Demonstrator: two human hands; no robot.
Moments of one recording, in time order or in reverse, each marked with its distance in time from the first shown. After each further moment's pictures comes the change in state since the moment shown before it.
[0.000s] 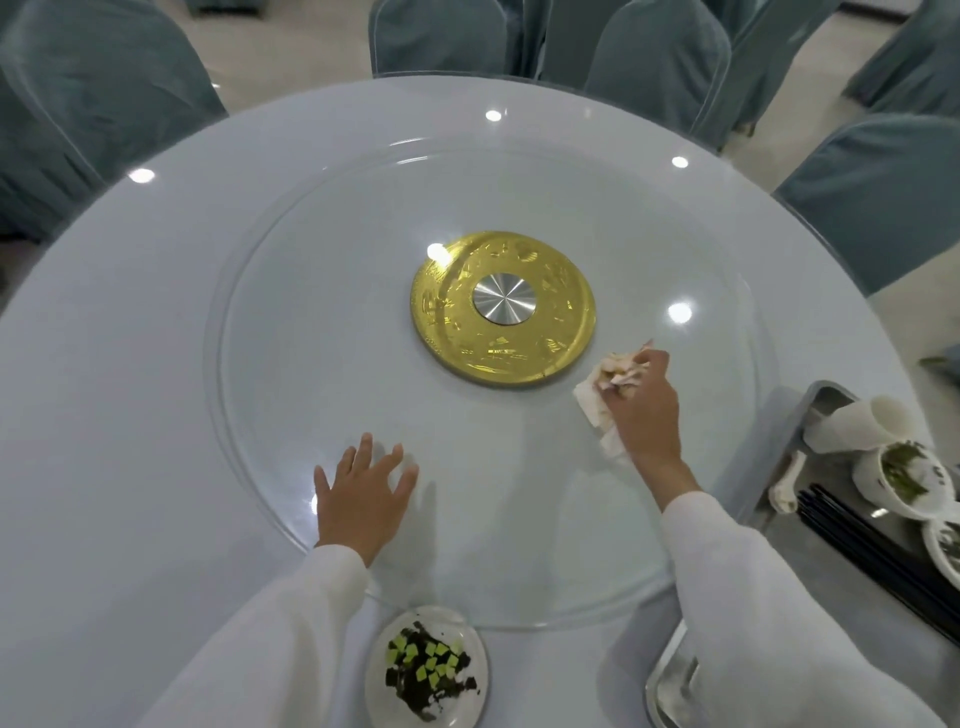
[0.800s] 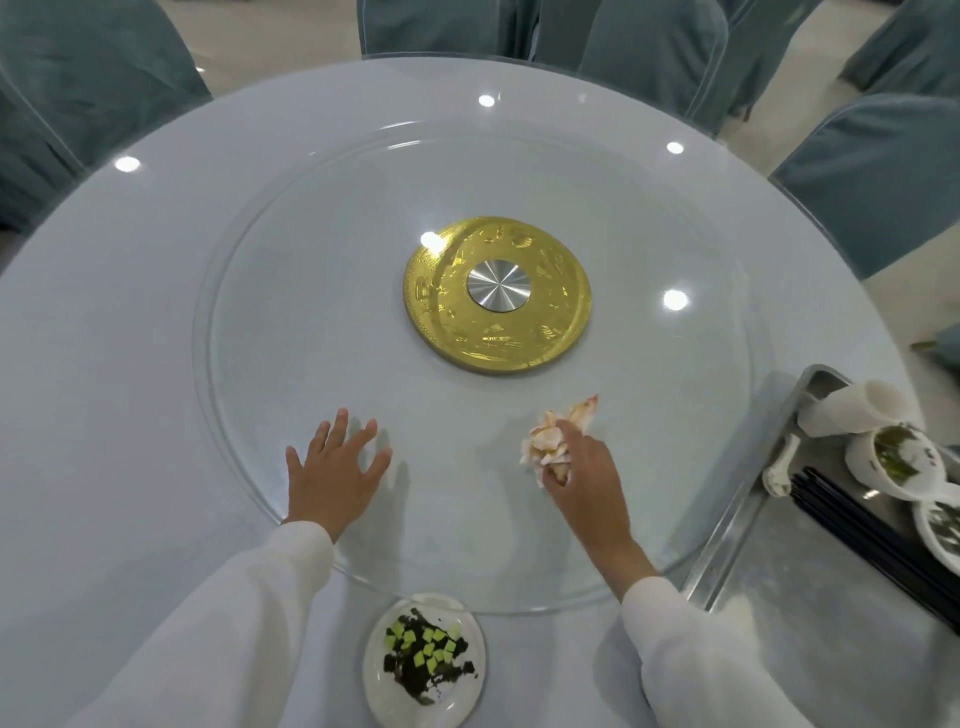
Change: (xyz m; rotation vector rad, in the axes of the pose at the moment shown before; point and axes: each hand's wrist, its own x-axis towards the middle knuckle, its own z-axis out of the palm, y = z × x) left_hand 0.020 -0.029 -0.010 -0.003 0.037 0.019; right_hand -0.120 0.025 0.041 -0.269 -0.121 -0.367
